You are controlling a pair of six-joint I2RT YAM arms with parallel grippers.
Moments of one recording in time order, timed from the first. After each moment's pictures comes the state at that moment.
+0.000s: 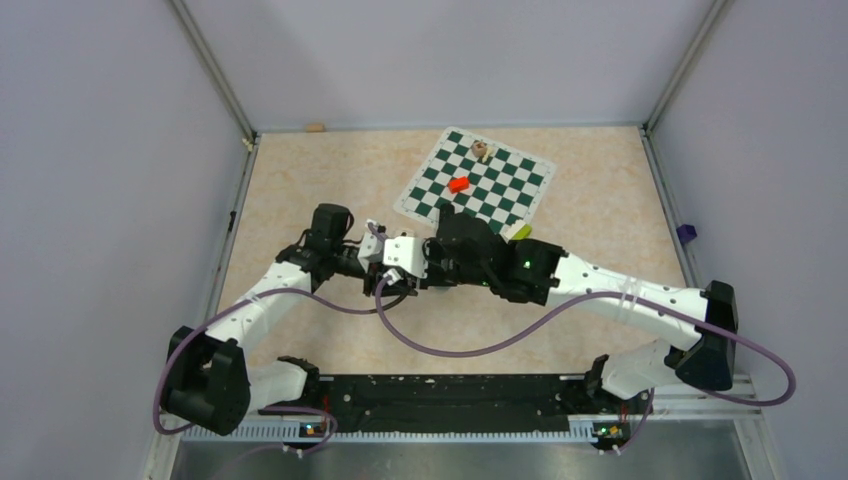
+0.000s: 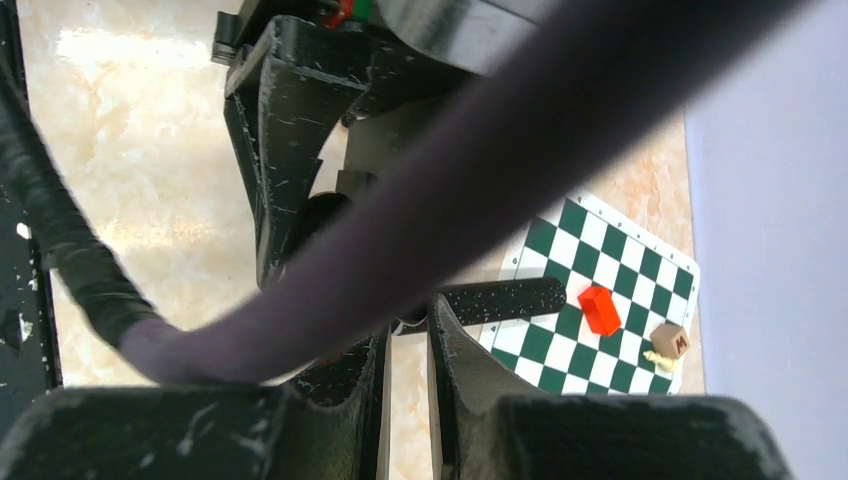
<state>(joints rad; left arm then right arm) -0.34 1.20 0.74 -0.31 1.34 0.72 1.15 1.38 1.29 -0.48 0.06 -0.58</state>
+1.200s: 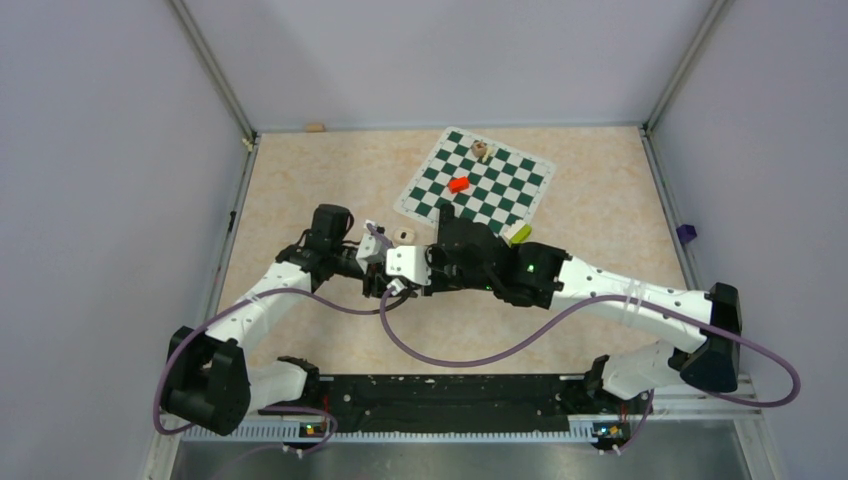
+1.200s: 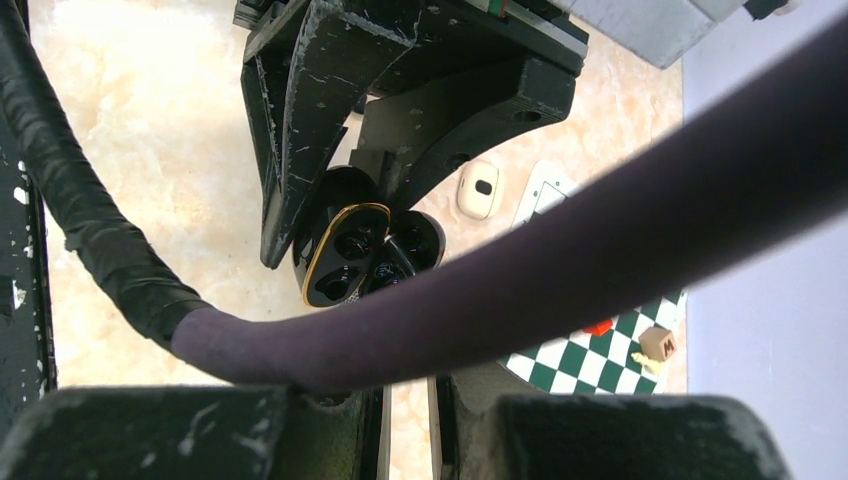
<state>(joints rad) -0.34 1.20 0.74 -0.32 1.37 0.75 1.17 1.35 1.27 -0.51 0.06 -0.64</state>
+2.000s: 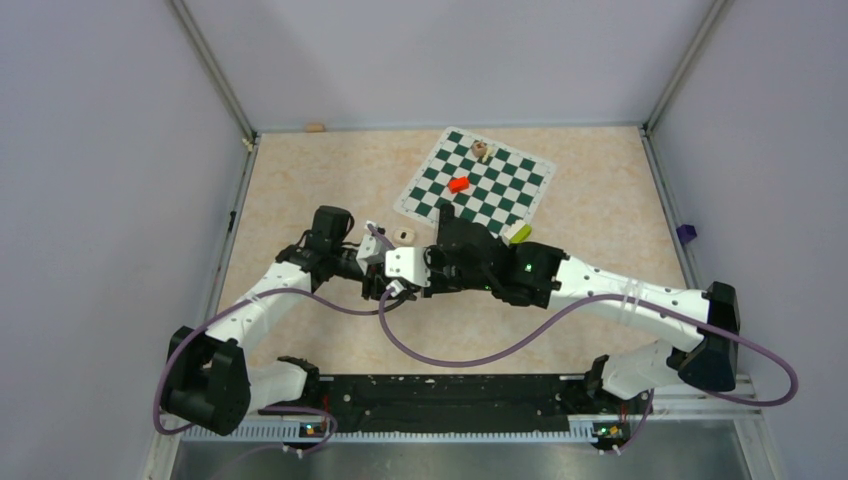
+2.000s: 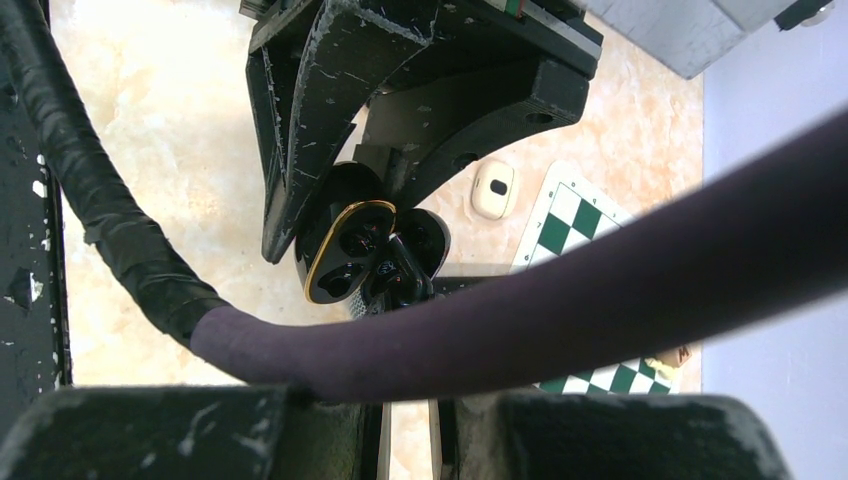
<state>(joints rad) -0.34 1.20 0.74 -0.37 1.37 0.75 1.17 1.36 1.27 -0.52 0.03 -0.63</state>
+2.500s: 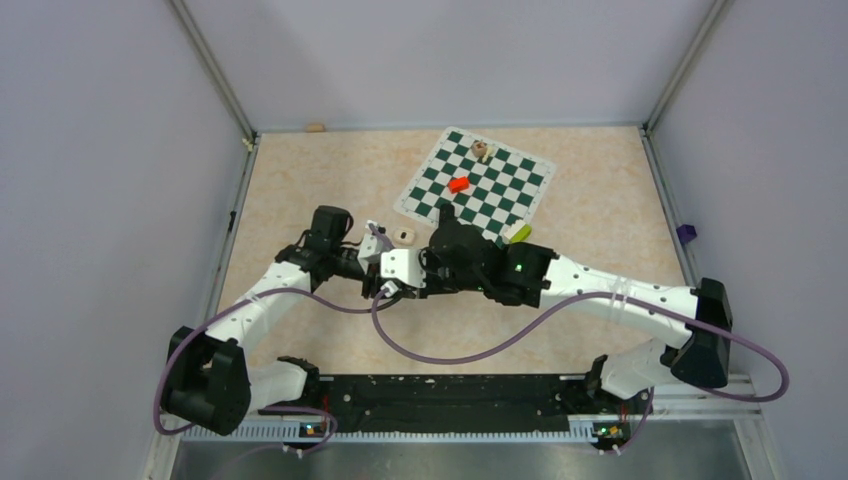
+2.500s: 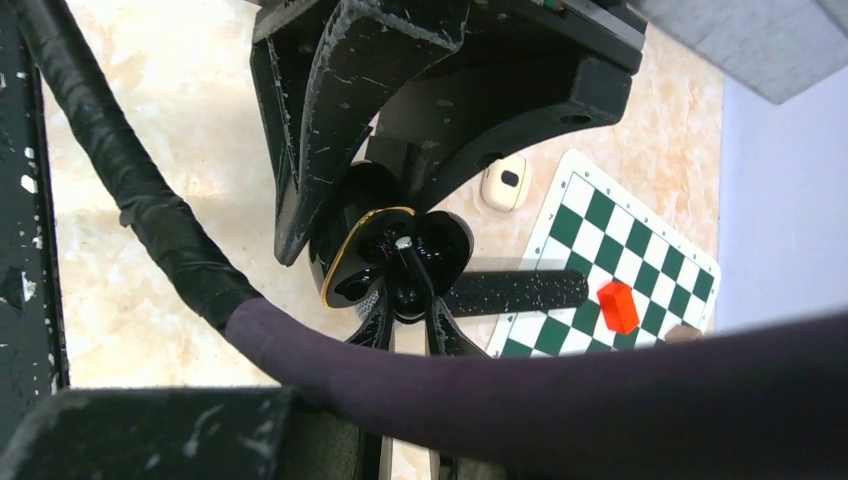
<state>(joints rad) -0.34 1.20 0.74 -0.37 1.34 0.75 1.17 1.40 1.27 -0.52 0.06 -0.62</state>
